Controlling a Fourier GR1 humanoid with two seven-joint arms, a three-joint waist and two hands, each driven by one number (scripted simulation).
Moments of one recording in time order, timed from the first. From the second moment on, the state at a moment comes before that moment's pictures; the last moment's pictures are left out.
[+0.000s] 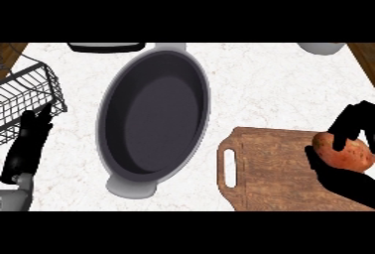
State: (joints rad) left arm -0.09 0.43 0.01 -1.43 -0.03 0.20 0.38; right arm -0.19 -0.30 0.03 -2.25 0.87 0.28 0.38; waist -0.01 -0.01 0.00
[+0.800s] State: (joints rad) left arm -0.10 0.41 0.02 -1.42 -0.06 0.17 0.38; right arm -0.89 -0.09 0.16 -2.11 0.78 0.55 0.85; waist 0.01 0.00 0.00
